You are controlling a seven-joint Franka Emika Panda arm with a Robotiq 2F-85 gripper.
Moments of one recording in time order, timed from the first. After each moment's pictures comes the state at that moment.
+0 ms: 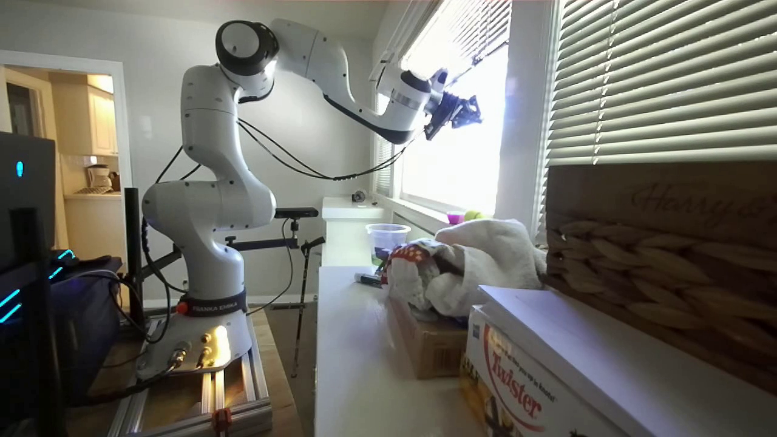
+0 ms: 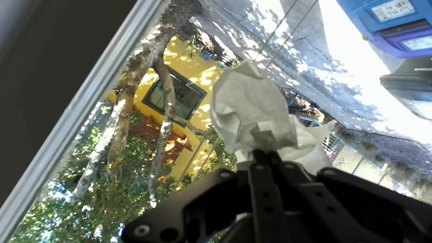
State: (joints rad) arm -1.38 -0.19 1.18 -1.90 -0.93 3.19 0.49
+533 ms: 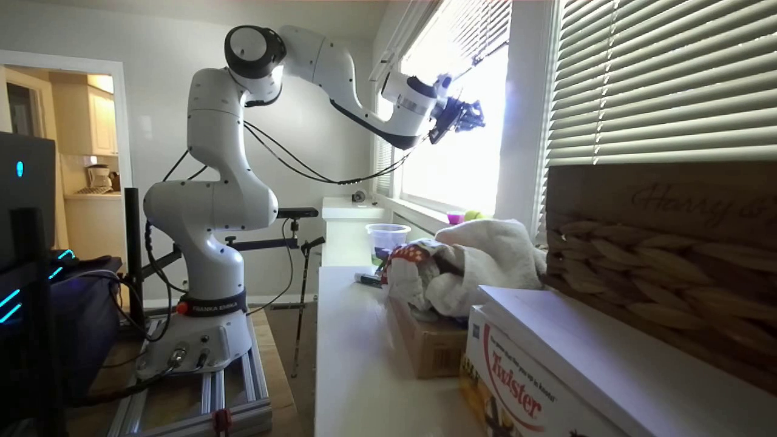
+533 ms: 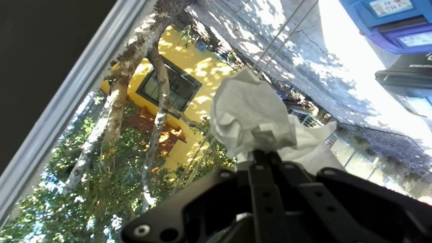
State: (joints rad) arm -1.68 -0.21 1.44 -1.88 -0.92 3.28 0.49
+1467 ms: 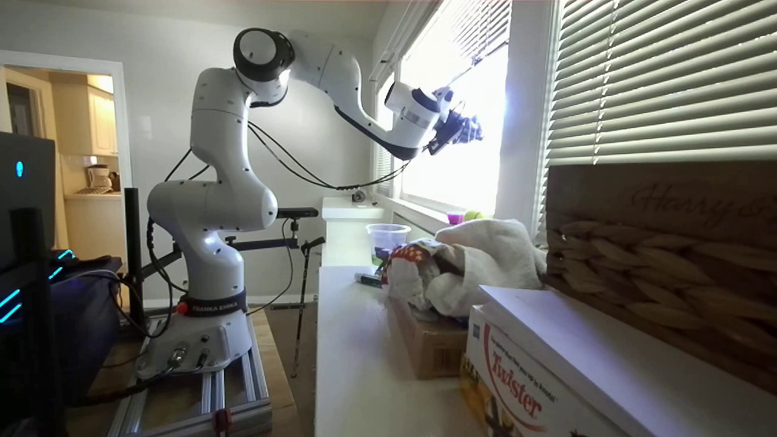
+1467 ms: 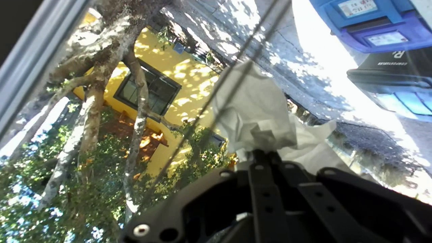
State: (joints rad) arm -1.93 -0.19 1.72 -1.90 -0.92 3.32 0.49
